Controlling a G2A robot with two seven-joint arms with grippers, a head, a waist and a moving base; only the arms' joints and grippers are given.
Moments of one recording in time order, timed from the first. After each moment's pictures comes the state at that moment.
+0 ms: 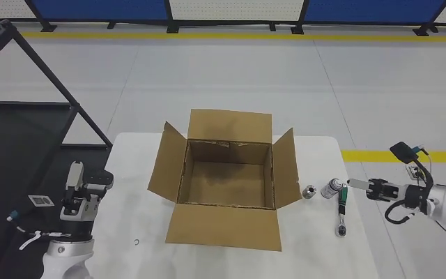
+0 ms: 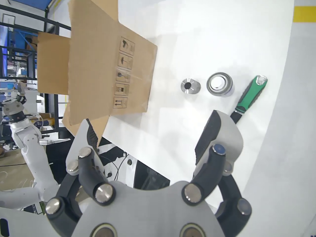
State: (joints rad) left arm 1.53 -1.32 -1.81 -2.12 -0.19 -0.13 -0.12; right arm -1.02 -0.89 1.81 -1.64 -0.20 -0.02 1.40
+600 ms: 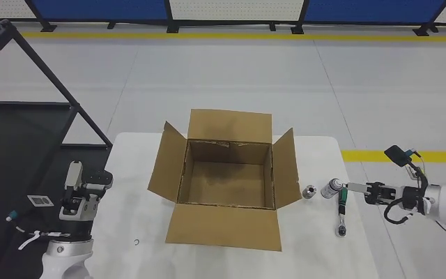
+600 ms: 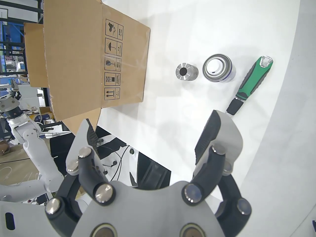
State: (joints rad) left arm 1.53 -1.32 -1.81 -2.12 -0.19 -0.13 -0.12; right arm -1.01 -0.88 1.79 -1.61 -0.20 -0.01 1.42
